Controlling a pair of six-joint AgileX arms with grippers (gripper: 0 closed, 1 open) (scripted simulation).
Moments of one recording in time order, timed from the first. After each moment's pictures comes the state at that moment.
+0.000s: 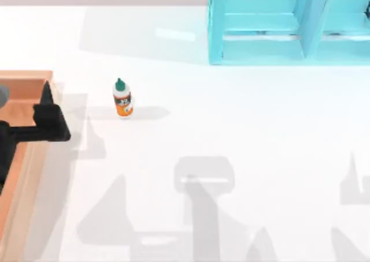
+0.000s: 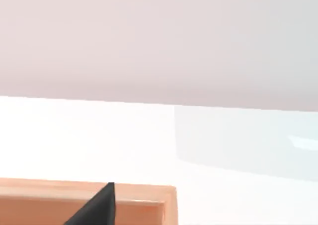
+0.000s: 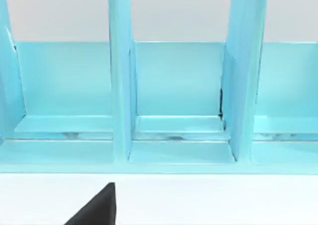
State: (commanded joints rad) left arm -0.29 0.96 0.19 0.68 -0.27 -0.07; right arm 0.00 0.00 0.00 0.00 0.00 0.00
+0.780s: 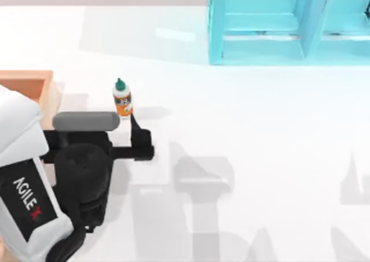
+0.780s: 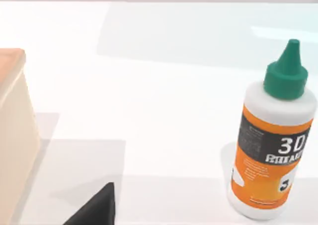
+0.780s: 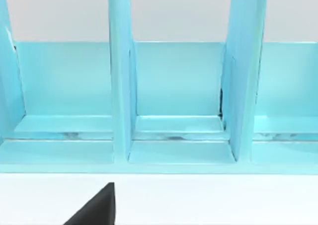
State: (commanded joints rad) left arm -0.60 2.01 0.37 1.39 -0.55 -0.13; right arm 0.00 0.00 0.00 0.00 0.00 0.00
